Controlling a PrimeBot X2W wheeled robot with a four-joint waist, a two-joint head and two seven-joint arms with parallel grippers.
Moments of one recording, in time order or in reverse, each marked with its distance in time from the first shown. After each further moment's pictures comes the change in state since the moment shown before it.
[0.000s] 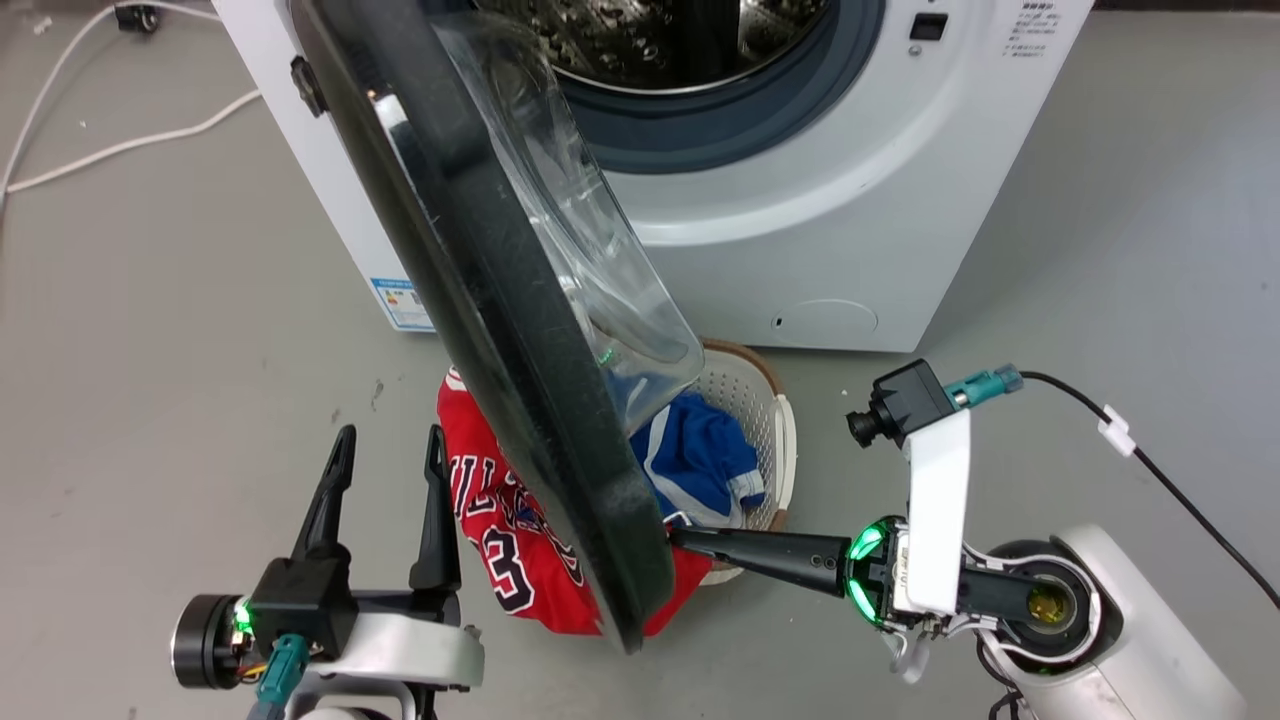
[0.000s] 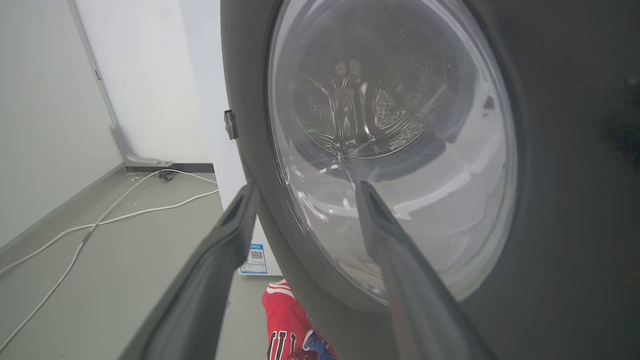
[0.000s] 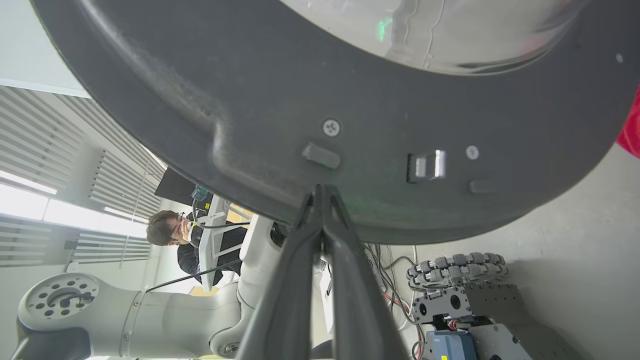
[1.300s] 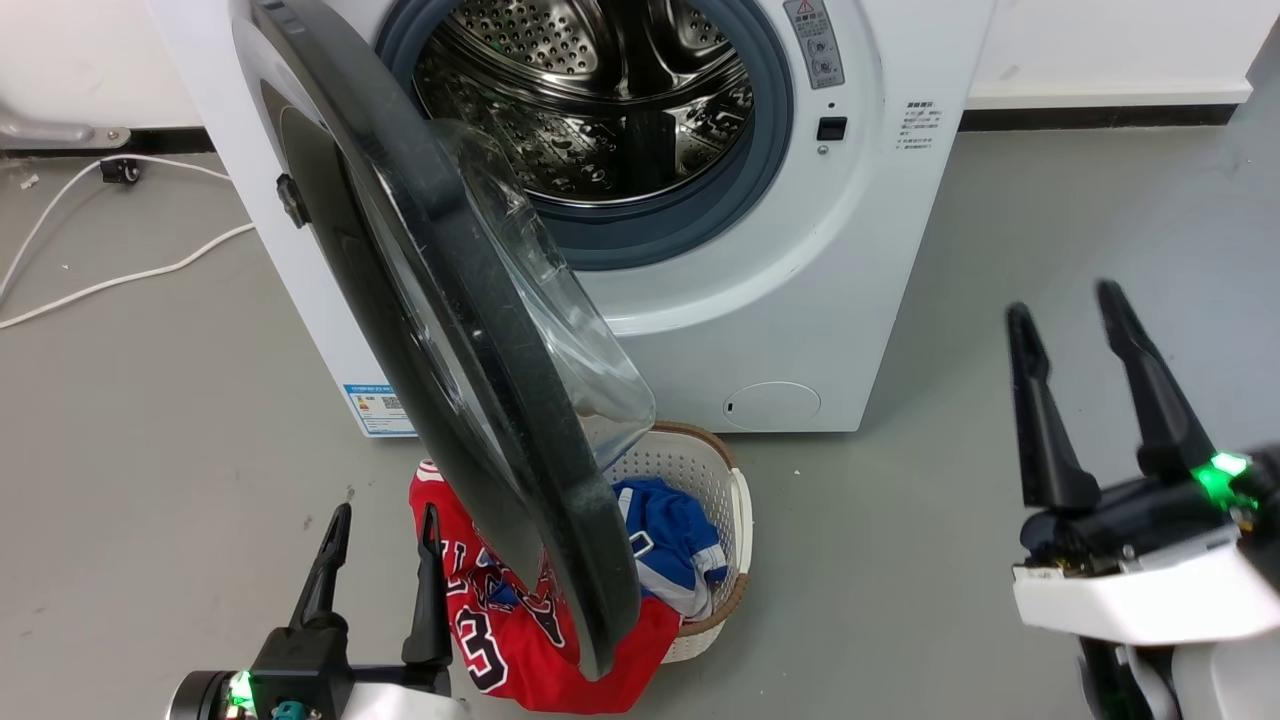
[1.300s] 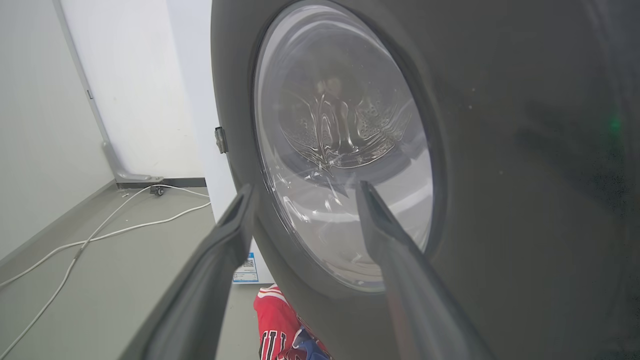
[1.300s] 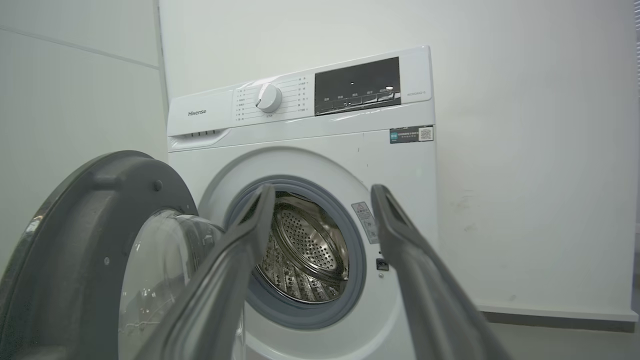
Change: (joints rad) left arm 0.128 0.000 0.015 -0.014 0.017 -0.005 0.000; right arm 0.244 0.021 -0.317 -0.284 -1.262 0.002 -1.115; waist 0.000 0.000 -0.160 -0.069
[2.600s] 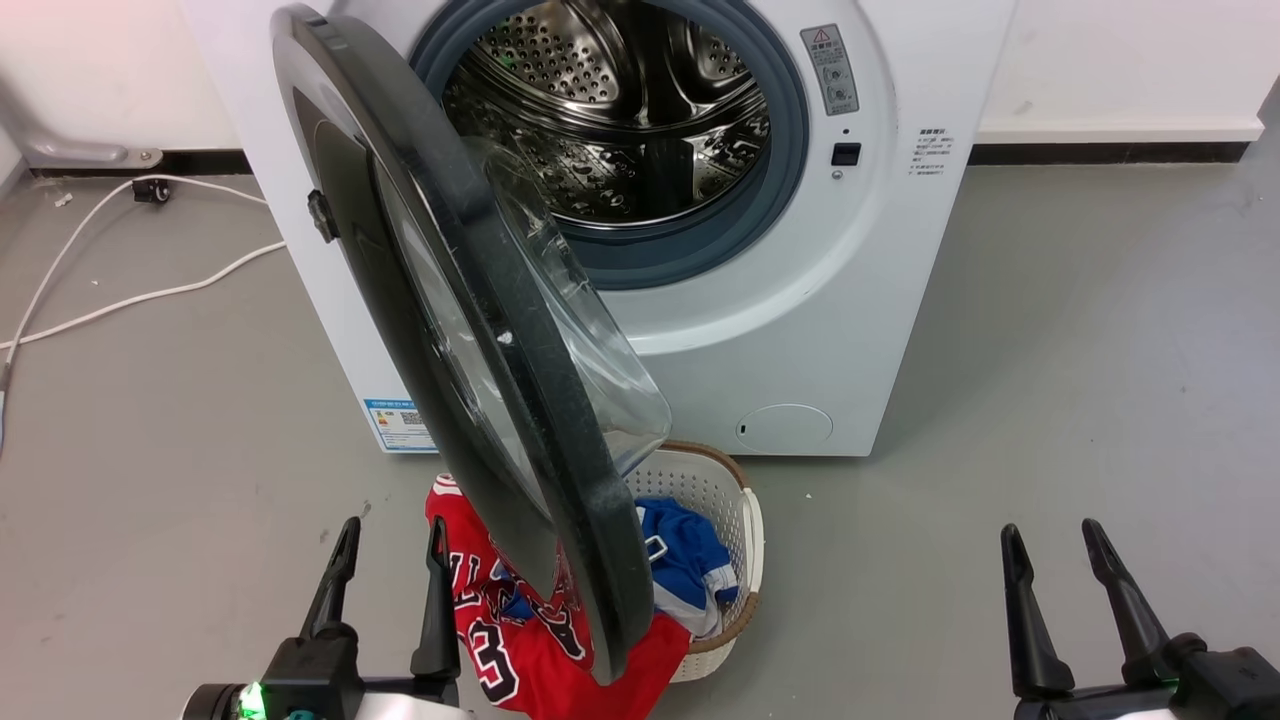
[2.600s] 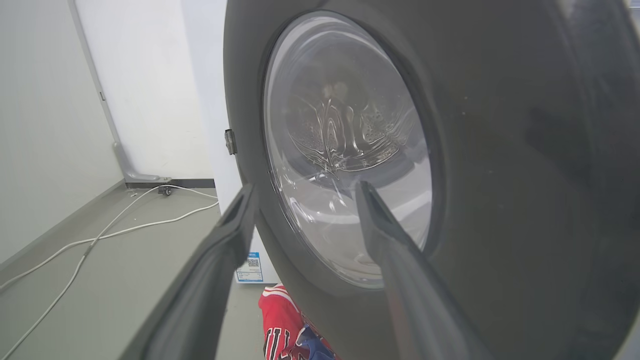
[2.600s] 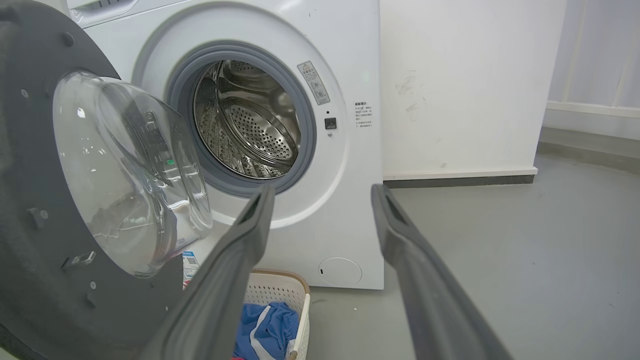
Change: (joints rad) left arm 0.013 0.000 -0.021 0.007 -0.007 0.018 0.000; right arm 0.315 0.145 -0.139 0.118 -0.188 0.000 0.000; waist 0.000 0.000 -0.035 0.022
